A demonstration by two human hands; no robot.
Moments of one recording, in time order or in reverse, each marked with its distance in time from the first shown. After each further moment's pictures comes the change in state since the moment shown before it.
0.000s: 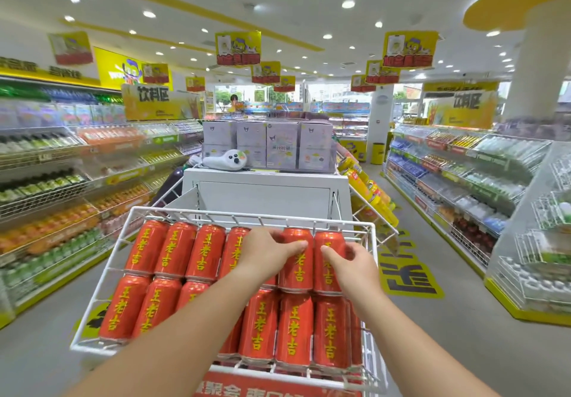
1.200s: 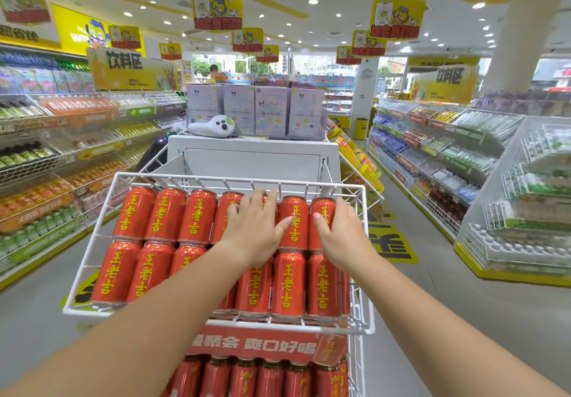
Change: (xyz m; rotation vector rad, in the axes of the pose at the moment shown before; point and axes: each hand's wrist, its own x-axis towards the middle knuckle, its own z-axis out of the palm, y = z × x) left_hand -0.011 -0.031 -0.001 0.871 -0.023 0.389; right_hand -0.018 -0.008 -0.003 -0.576 -0.075 -0.221
